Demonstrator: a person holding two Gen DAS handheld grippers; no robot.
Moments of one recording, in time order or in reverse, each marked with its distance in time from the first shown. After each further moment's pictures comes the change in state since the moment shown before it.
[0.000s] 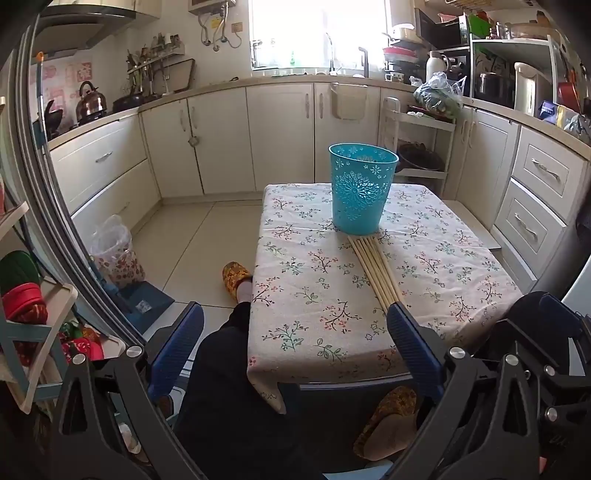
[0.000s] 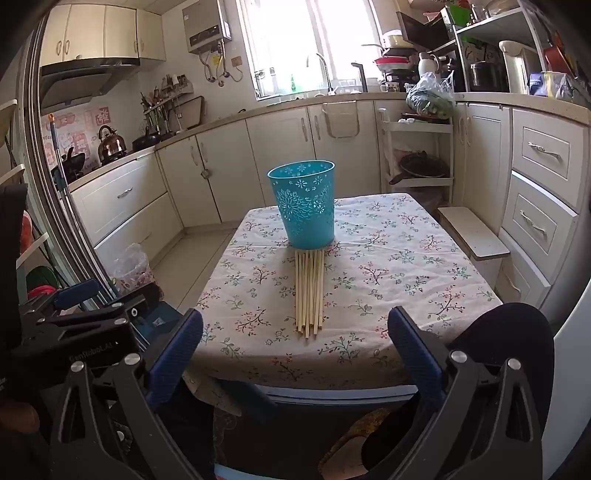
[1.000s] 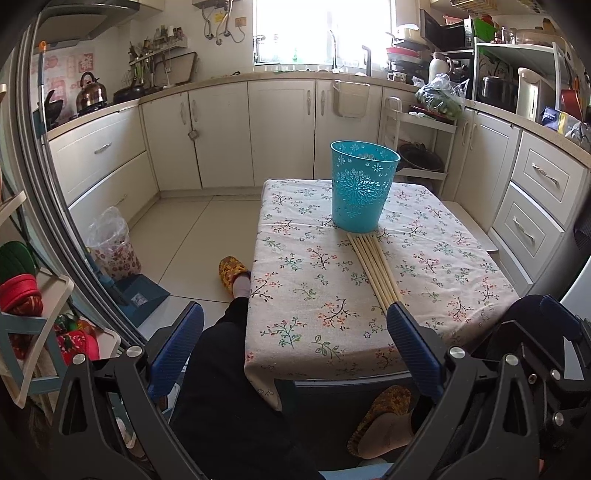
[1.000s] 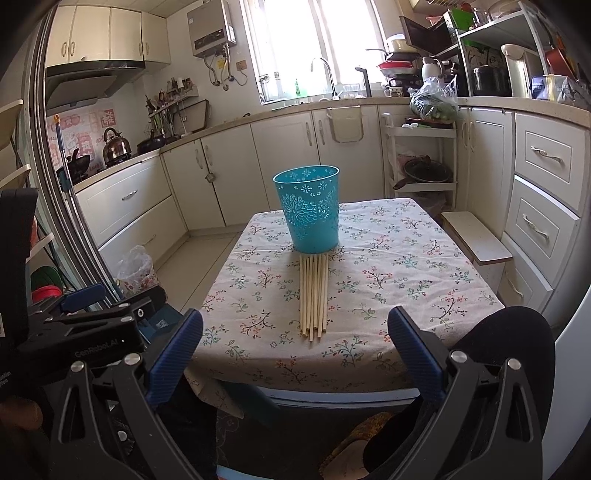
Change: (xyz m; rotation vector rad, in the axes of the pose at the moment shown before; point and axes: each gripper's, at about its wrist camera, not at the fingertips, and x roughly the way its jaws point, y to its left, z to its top) left arm 0.003 0.005 -0.001 -0.020 0.017 -0.020; right arm -0.010 0.000 0.002 -0.007 -0.017 0.015
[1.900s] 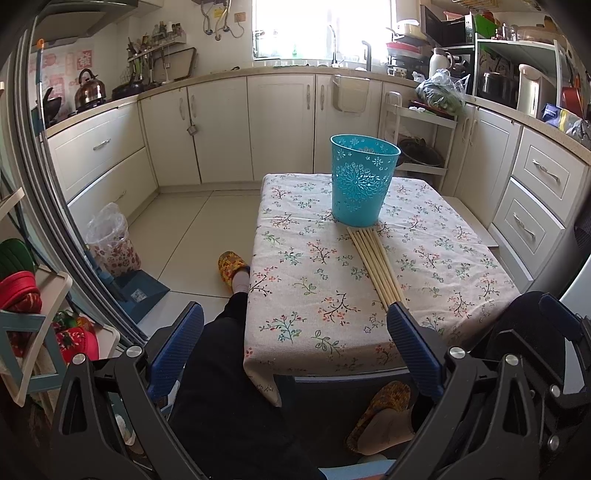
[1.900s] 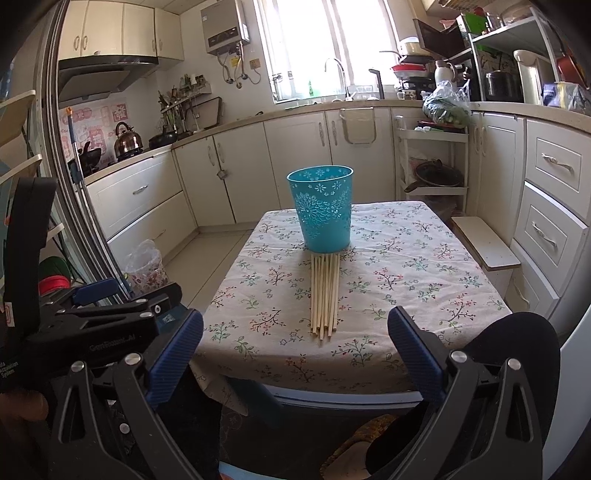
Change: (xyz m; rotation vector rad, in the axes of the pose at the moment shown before) left arm 0.002 0.000 -0.002 -0.002 0.019 -0.002; right arm -0.001 0.006 -0.002 -0.011 0.030 0.047
